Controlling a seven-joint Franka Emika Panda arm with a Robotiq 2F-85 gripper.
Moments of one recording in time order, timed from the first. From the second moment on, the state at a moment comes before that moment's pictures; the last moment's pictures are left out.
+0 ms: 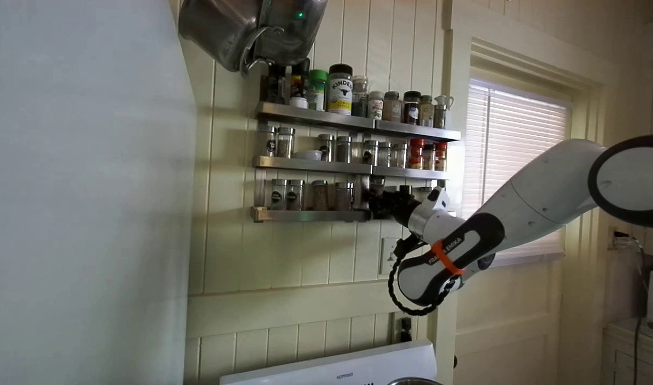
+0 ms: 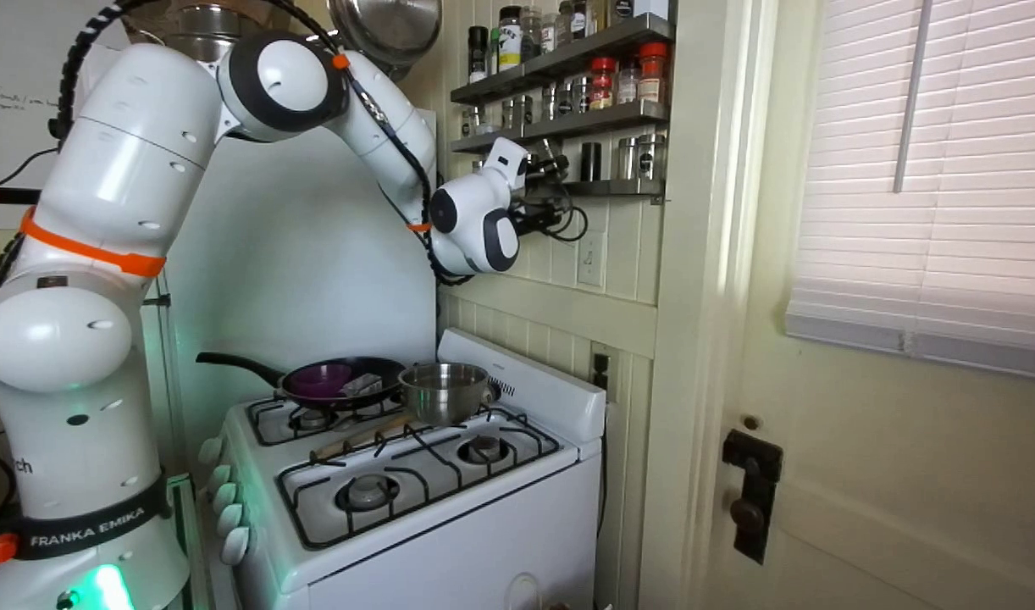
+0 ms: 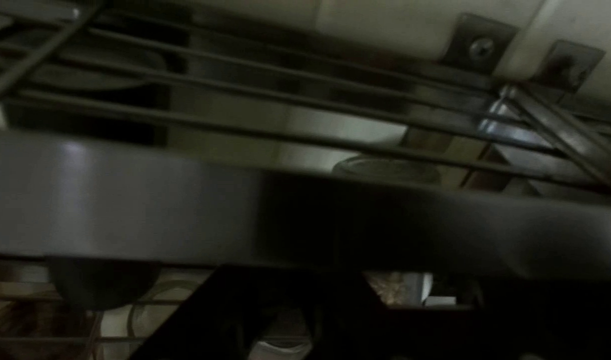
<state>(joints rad) 0.05 0.40 0.00 -1.90 -0.21 4.22 -0.14</state>
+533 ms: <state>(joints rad) 0.08 0.41 0.00 -1.90 -0.07 4.22 -0.20</state>
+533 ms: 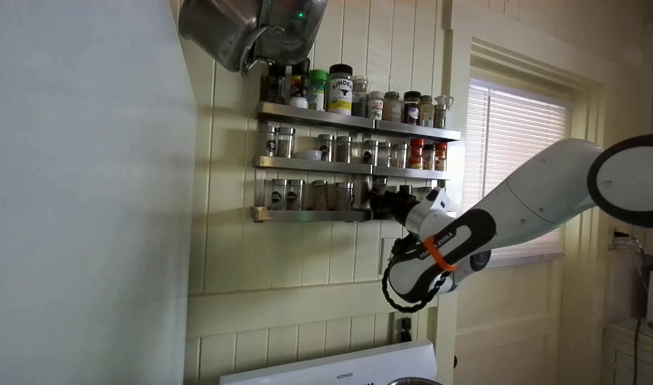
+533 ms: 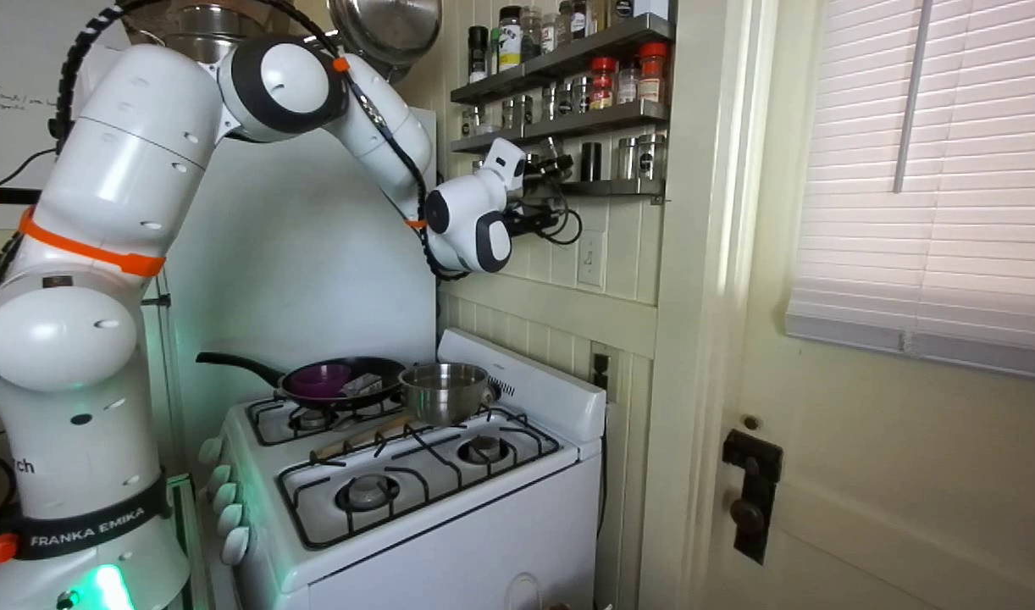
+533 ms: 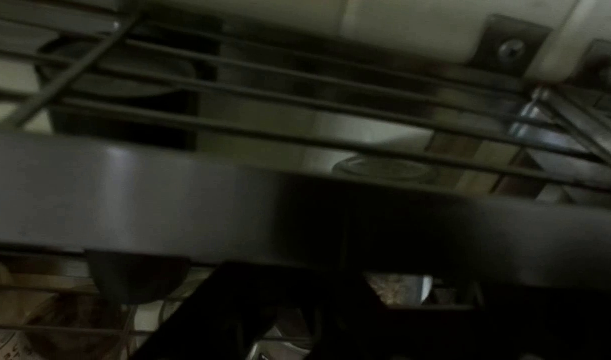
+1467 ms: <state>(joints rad) 0.17 0.40 0.01 -1.90 0.25 4.22 -0.38</state>
